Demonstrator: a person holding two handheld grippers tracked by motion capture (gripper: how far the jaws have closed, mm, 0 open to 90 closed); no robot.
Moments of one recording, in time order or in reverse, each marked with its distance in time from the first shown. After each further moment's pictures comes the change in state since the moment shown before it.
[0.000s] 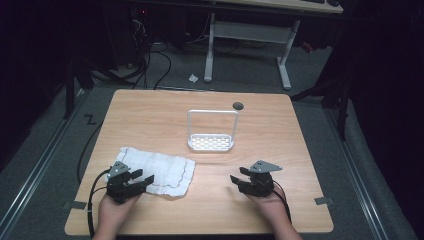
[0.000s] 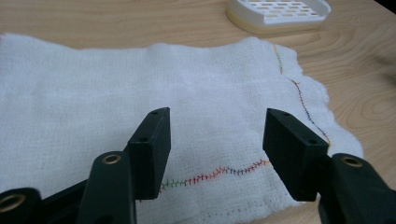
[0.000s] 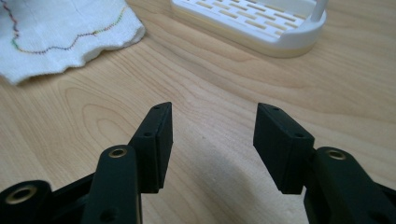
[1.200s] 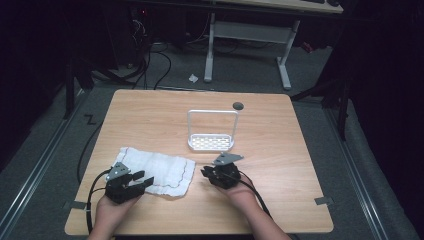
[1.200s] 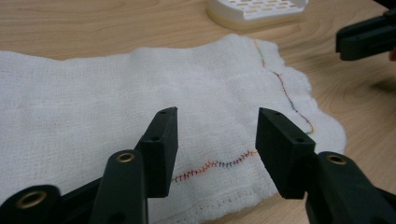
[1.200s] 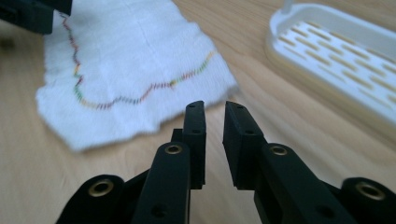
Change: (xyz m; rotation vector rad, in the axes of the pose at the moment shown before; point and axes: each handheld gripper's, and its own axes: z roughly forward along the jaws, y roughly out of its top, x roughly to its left) left arm 0.002 -0.002 -0.004 0.023 -0.061 0.060; right arm 0.057 0.054 0.065 0.047 0.141 -0.092
